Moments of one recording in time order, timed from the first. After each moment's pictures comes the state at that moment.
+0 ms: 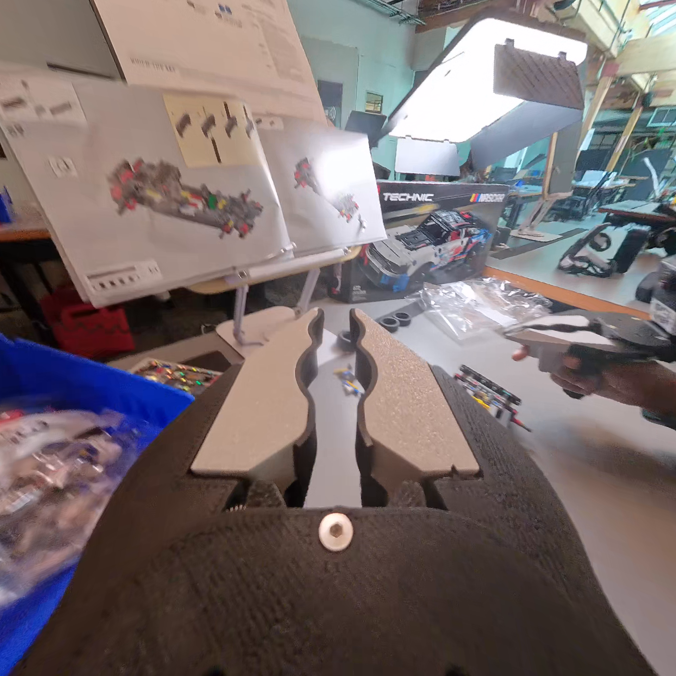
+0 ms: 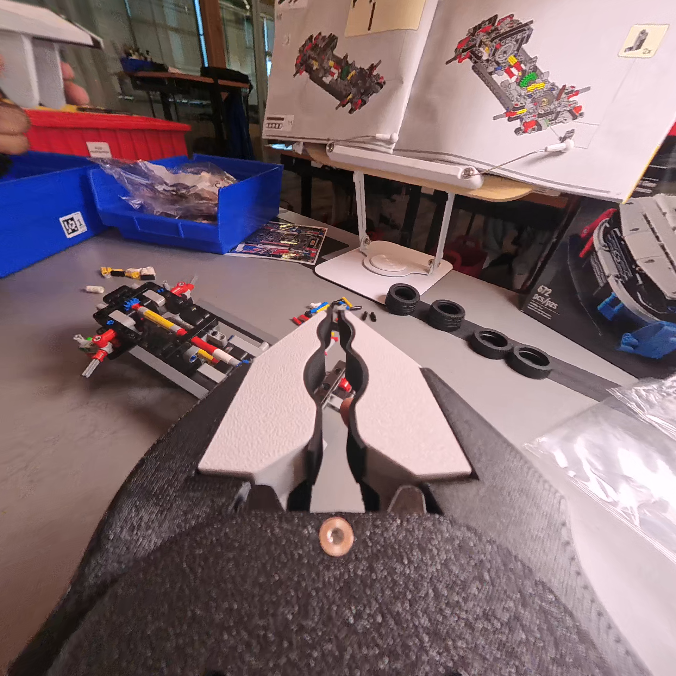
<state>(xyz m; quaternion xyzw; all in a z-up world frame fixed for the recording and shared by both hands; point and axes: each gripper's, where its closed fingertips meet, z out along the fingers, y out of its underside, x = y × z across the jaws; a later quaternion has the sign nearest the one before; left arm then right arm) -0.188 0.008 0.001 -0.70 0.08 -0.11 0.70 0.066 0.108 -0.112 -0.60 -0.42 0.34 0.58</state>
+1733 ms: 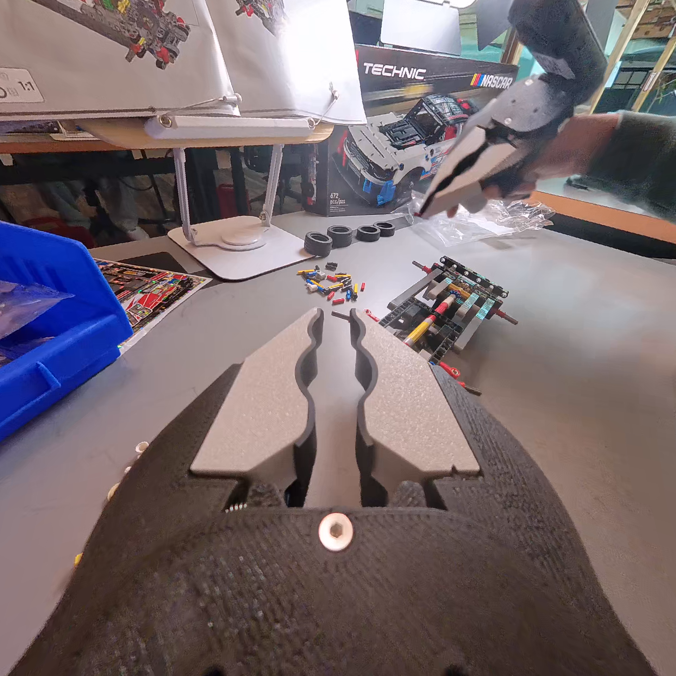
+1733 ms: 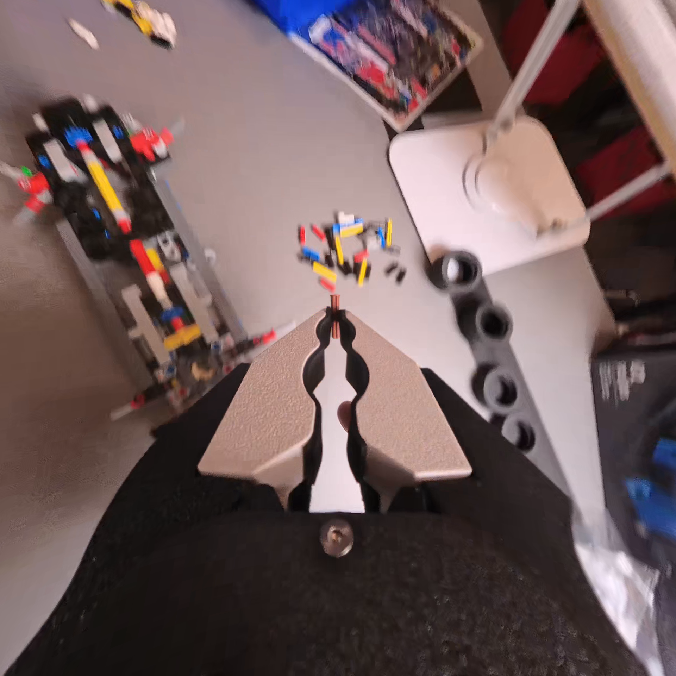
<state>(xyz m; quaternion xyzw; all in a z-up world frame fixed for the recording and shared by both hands) -0.136 -0.027 -0.126 -0.74 0.08 -0.11 0.65 0.009 0.156 -0.140 -0.58 -0.72 0.21 0.32</state>
